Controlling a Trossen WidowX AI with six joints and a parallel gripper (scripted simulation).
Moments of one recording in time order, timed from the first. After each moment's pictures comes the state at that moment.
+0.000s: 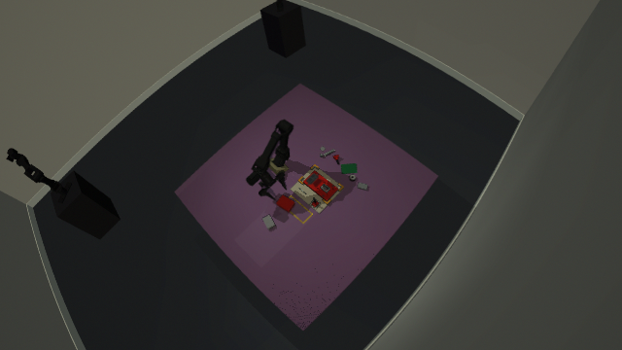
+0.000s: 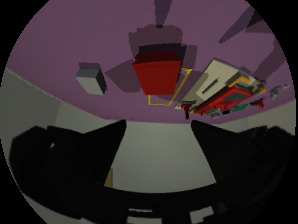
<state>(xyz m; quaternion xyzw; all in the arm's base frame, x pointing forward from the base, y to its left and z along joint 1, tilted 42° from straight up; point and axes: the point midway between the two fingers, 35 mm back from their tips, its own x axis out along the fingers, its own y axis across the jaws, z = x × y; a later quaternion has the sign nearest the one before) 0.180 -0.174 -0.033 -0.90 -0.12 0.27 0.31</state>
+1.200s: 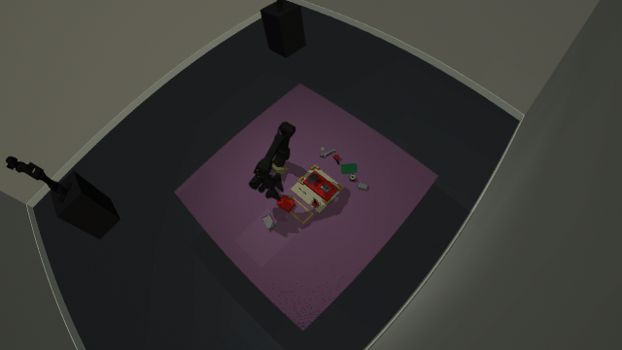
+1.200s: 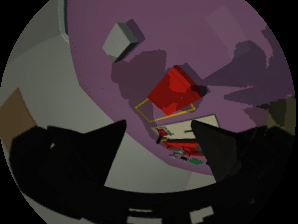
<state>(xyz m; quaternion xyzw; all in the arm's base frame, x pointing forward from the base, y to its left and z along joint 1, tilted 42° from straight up) 0.192 -0.175 -0.036 -0.92 -0.30 0.26 -0.06</state>
